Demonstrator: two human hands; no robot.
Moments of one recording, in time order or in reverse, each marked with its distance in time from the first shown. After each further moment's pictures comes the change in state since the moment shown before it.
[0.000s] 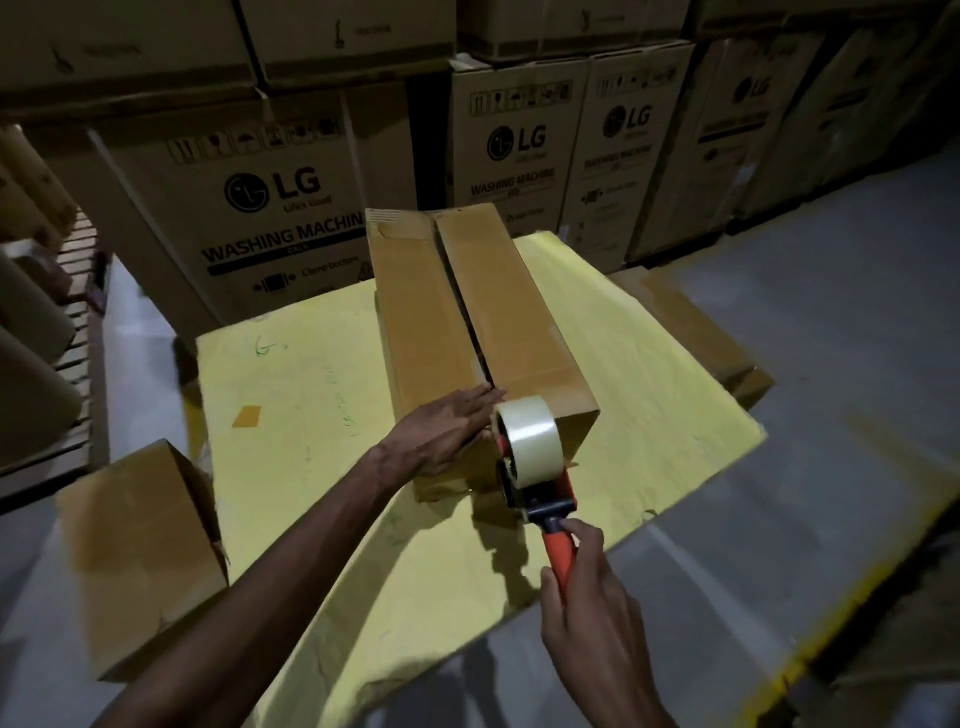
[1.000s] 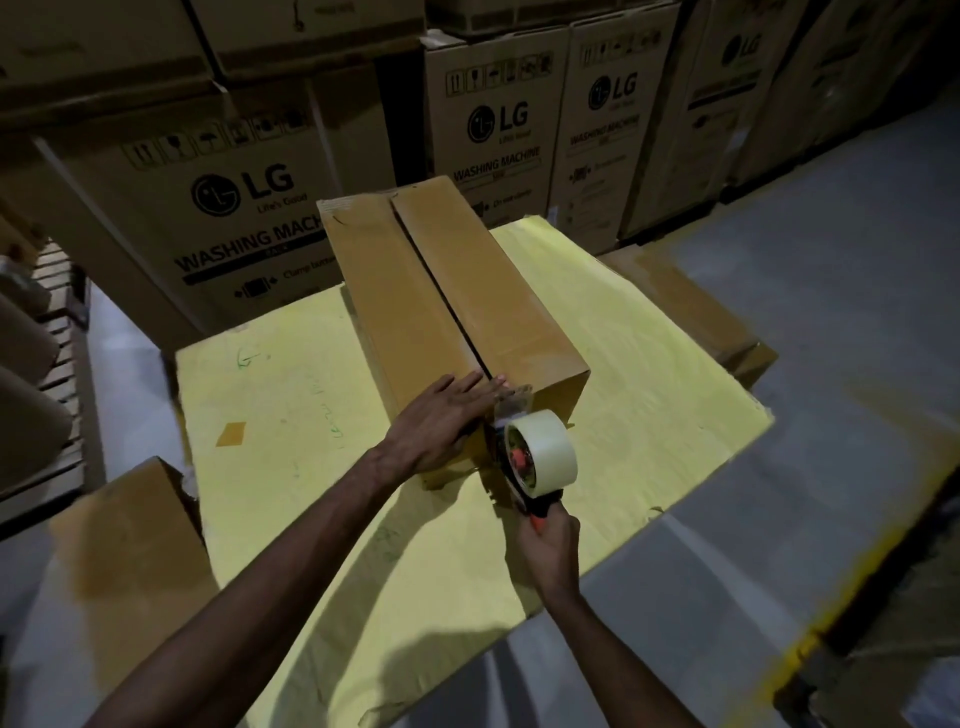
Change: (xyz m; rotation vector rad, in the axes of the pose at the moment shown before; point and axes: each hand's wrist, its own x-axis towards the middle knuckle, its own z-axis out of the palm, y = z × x) left_hand 0.037 -0.029 0.014 0.039 0.072 0.024; right_hand 0.125 0.039 0.103 0.468 0.157 0.206
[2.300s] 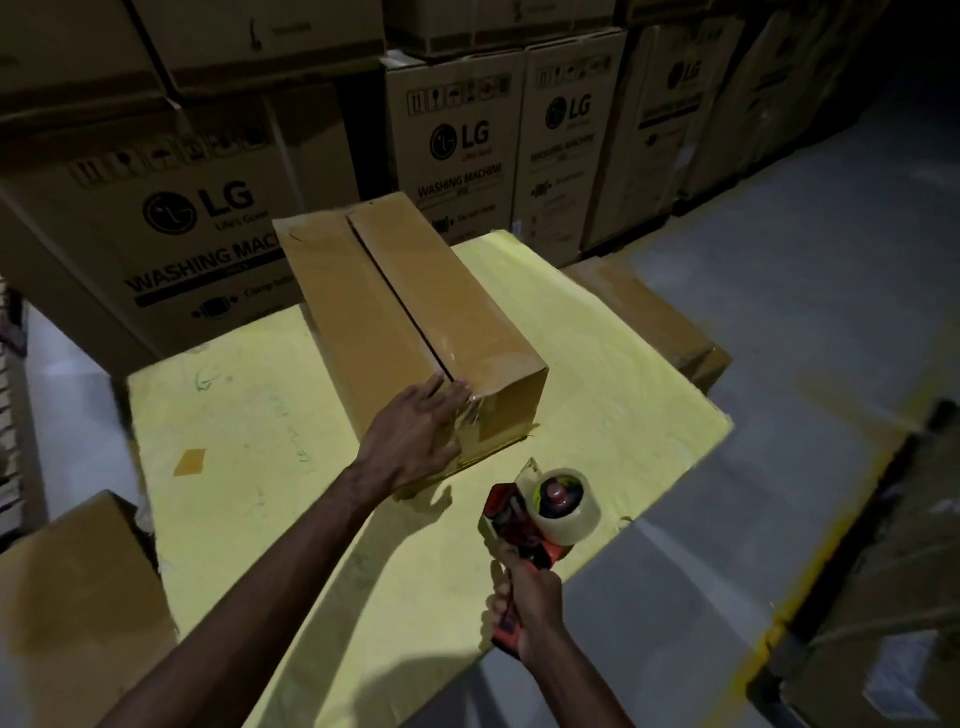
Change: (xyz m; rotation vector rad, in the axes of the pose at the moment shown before) left_hand 0.000 0.012 -0.012 0.031 0.026 -0.144; right_hand -0.025 0.024 0.013 0.782 -0.040 0.830
